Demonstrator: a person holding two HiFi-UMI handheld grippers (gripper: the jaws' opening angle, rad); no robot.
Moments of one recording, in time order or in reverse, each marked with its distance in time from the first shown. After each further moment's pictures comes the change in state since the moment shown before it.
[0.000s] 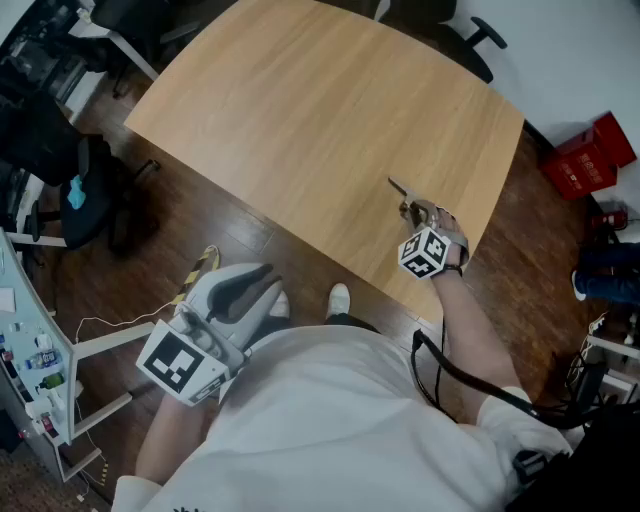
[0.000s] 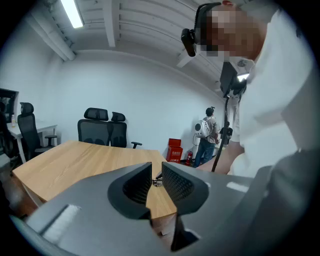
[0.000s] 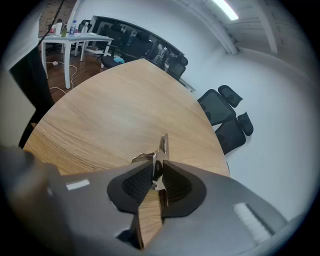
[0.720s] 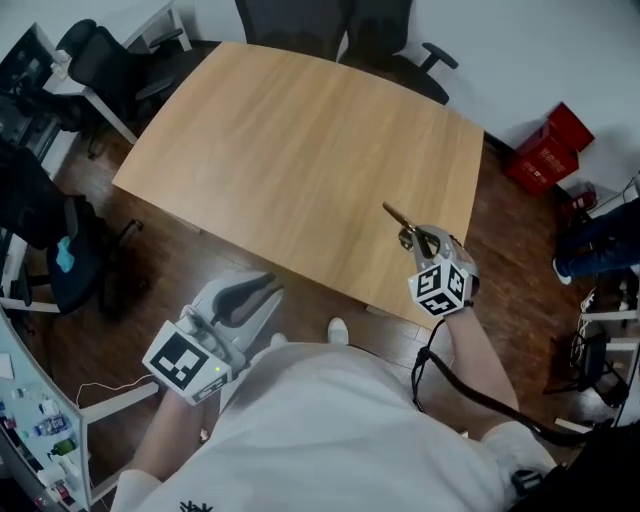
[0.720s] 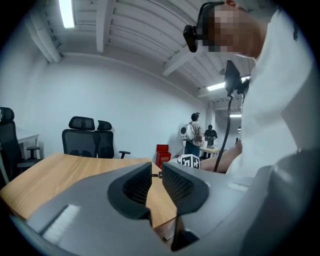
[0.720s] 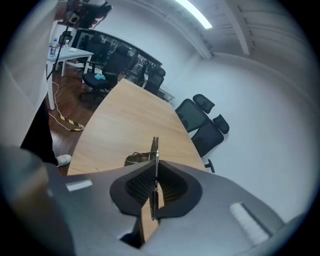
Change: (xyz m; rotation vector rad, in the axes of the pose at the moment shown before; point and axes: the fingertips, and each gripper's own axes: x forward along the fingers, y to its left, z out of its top) left arm -0.006 0.037 0.019 0.080 -0.079 -0.178; right arm -0.126 -0.048 0.049 0.176 -0.071 -0.132
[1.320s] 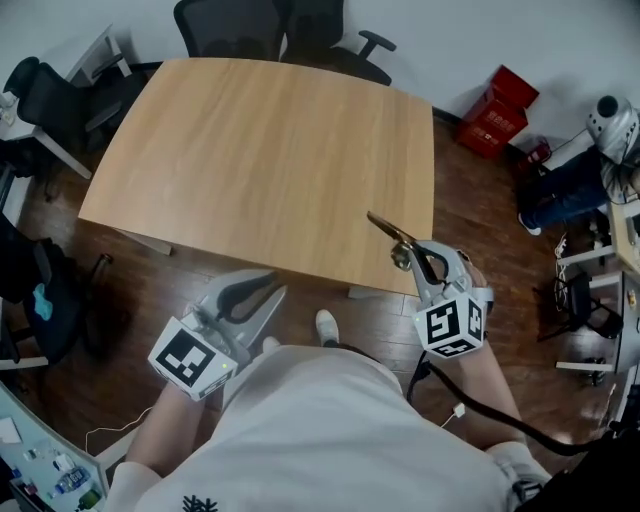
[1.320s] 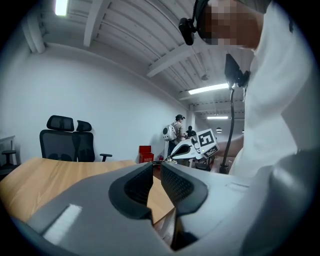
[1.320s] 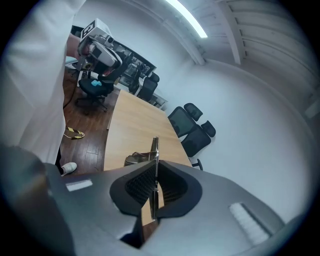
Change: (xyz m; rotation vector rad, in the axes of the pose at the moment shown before) left arm 0.008 -0.014 -0.004 0.071 -0.017 -0.231; right arm -0.158 0.015 0.059 0.032 0.007 -0.095
